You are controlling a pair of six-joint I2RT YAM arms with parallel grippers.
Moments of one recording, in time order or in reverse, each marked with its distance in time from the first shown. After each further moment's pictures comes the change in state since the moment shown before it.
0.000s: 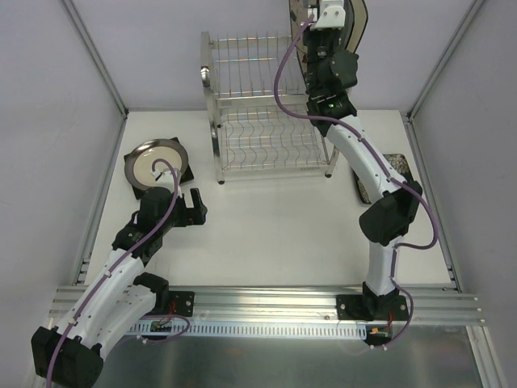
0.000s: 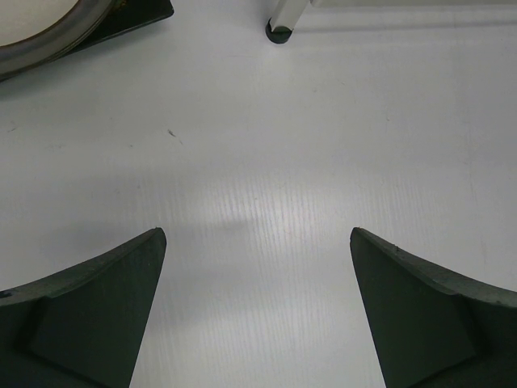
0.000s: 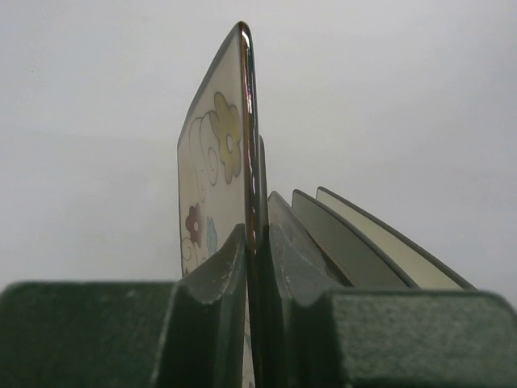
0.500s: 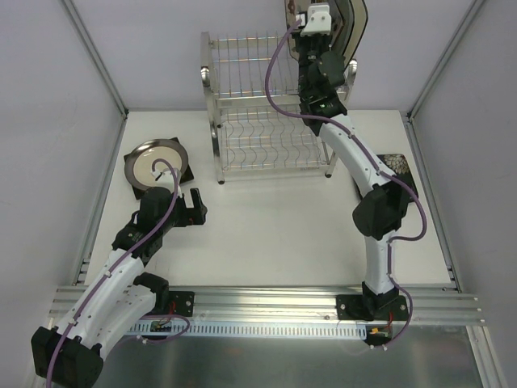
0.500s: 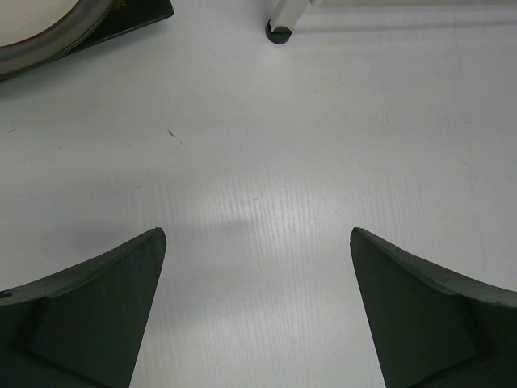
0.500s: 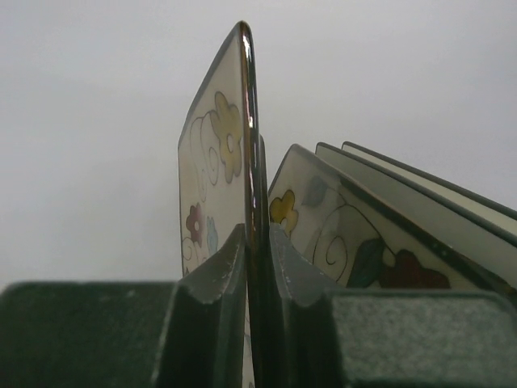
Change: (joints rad) left arm 0.000 0.000 0.000 0.001 0.000 0.000; right arm -0.003 0.088 0.031 -0.022 0.024 -0.001
